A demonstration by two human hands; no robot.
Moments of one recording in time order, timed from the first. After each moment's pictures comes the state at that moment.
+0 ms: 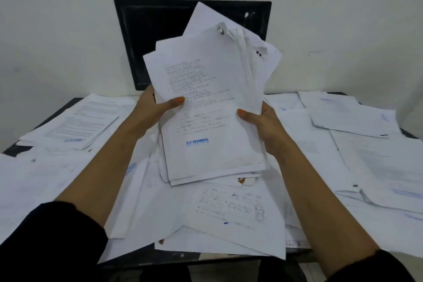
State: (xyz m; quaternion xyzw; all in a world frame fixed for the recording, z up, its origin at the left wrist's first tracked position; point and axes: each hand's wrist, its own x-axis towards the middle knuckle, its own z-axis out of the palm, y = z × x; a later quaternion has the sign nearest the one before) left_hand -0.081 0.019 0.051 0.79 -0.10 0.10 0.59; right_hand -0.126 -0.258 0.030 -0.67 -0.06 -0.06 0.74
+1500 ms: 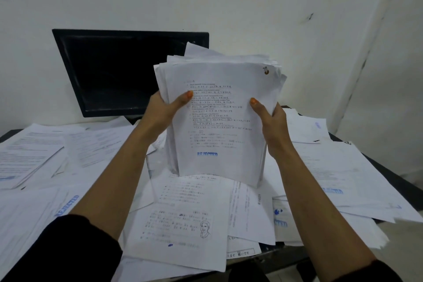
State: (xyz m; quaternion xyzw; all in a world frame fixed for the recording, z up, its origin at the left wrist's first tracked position) left_hand -0.096 -0.136 0.095 0.69 -0.21 0.08 0.69; right_hand -0.162 -0.373 0.070 -0.65 0.01 -0.29 0.70
